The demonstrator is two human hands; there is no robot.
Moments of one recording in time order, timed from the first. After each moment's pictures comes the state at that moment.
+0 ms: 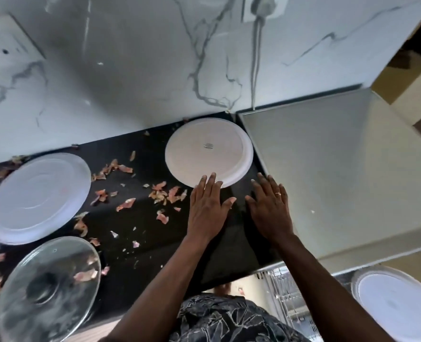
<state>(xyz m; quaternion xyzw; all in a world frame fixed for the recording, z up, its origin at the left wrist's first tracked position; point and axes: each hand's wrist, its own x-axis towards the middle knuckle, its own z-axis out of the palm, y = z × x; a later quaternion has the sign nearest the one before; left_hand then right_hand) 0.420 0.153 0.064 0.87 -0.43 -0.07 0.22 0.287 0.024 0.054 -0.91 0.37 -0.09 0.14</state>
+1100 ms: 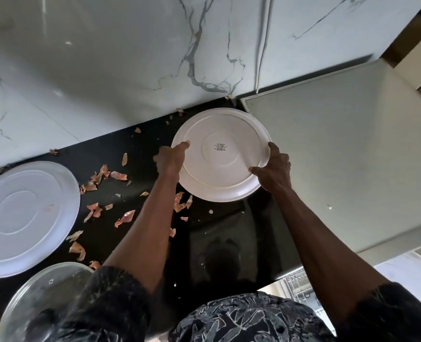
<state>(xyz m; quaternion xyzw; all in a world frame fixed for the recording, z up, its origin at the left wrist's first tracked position) 0.623 0.086 0.061 0.83 0.03 -0.33 0.45 0.382 -0.042 0.074 -0.72 0.56 -0.08 0.39</state>
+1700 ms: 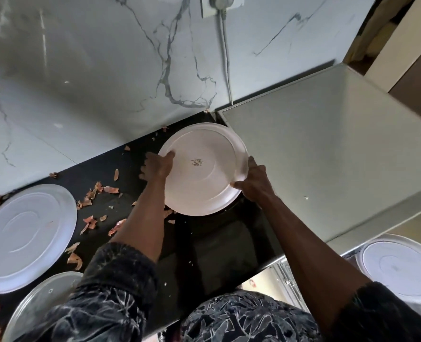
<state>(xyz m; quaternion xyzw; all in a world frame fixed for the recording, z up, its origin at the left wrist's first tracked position) 0.599 0.075 0.083 0.92 -0.07 -0.24 0.30 0.340 -0.019 0.085 -0.71 0.50 -0.08 0.48</state>
